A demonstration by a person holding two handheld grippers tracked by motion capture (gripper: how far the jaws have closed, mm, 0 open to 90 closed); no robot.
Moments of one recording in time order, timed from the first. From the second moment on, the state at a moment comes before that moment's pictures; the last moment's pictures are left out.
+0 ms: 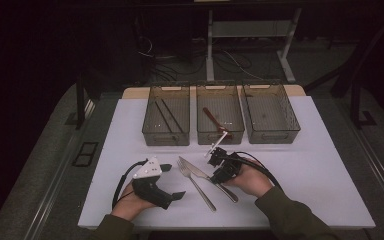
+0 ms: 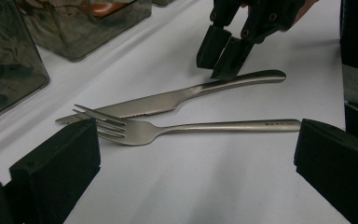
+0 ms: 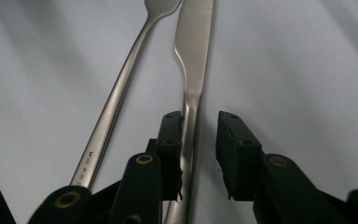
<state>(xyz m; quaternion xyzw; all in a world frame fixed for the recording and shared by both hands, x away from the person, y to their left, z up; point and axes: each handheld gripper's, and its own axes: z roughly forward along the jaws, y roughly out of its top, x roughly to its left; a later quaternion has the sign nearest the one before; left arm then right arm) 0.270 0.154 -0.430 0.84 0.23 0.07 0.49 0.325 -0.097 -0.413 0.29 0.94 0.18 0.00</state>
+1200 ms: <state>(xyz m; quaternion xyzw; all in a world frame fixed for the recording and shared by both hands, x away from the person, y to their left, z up) 0.270 0.153 -0.431 0.84 0.23 0.07 0.49 0.323 -0.083 -0.420 0.30 0.94 0.13 0.01</state>
